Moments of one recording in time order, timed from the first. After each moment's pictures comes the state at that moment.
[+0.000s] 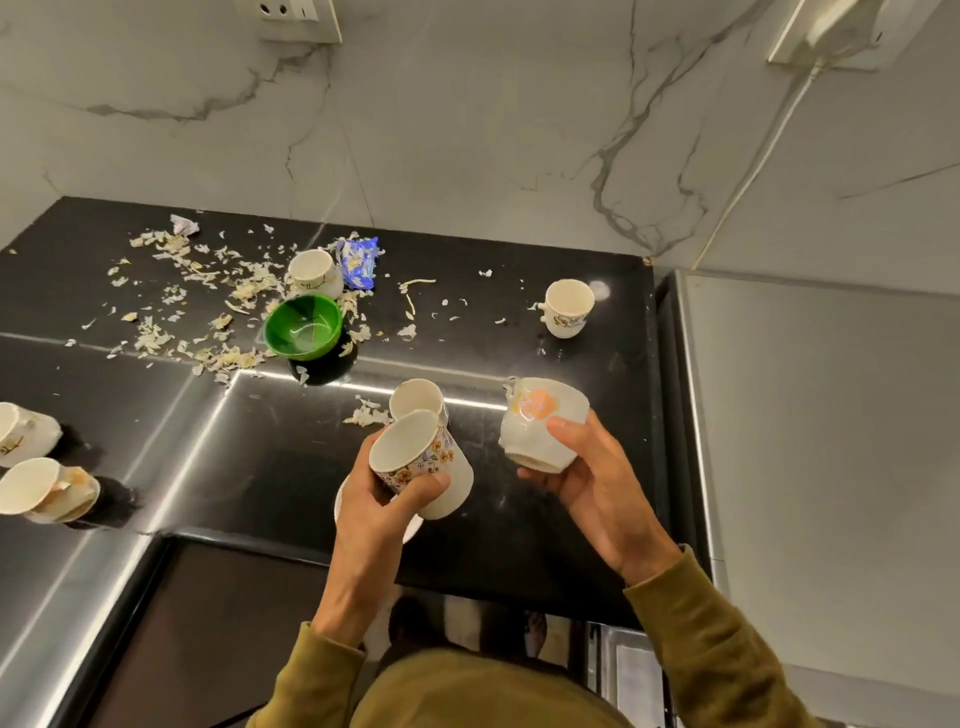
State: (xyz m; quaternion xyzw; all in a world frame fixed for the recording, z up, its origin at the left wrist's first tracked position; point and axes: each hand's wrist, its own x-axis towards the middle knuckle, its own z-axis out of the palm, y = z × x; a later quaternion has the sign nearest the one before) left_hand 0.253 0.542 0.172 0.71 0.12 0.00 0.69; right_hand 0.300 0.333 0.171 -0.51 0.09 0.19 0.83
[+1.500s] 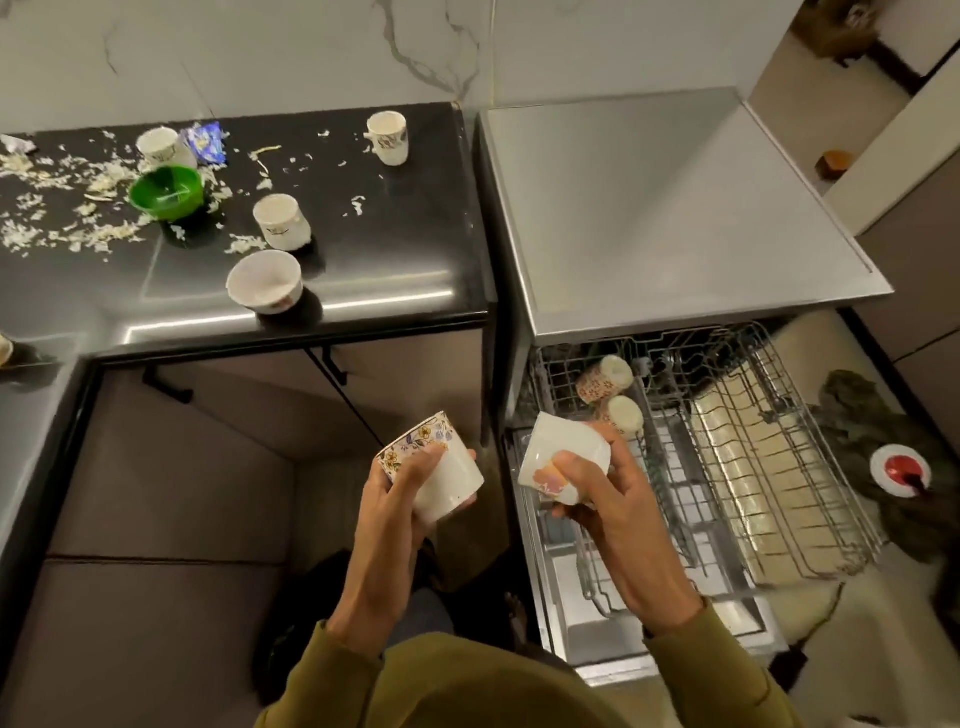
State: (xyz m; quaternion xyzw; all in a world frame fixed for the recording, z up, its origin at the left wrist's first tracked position) left_hand -0.099 0.443 0.175 0.59 0.13 -0.20 0.77; right_hand -0.142 0.249 0.172 -0.58 0.24 0.02 0.78
